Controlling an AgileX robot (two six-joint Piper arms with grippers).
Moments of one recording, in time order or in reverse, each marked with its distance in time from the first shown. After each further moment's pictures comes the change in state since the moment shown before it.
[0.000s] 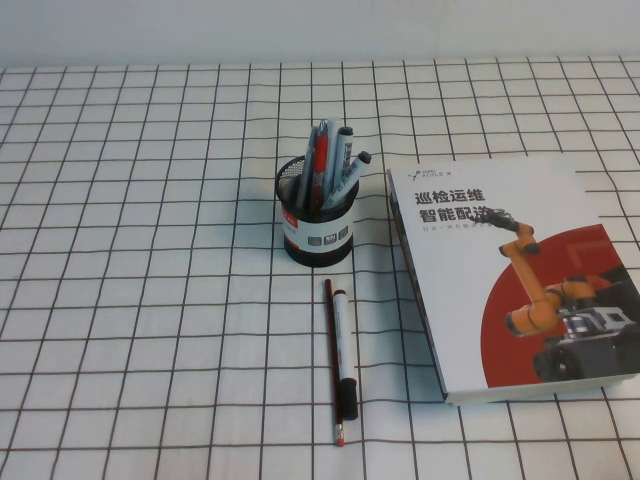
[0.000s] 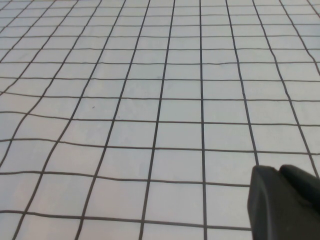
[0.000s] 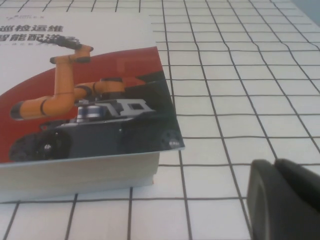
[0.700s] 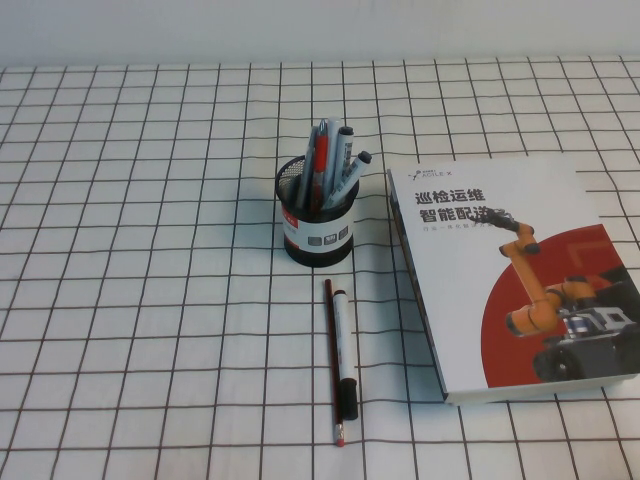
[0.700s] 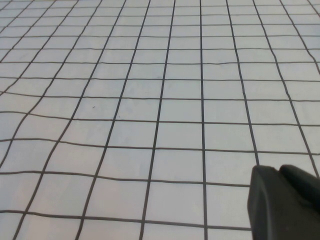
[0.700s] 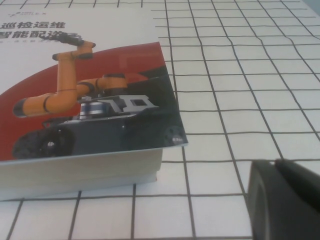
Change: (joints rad) right arm 0.000 0.000 0.000 0.016 0.010 0.000; left arm 0.000 0.000 0.000 0.000 0.000 0.000
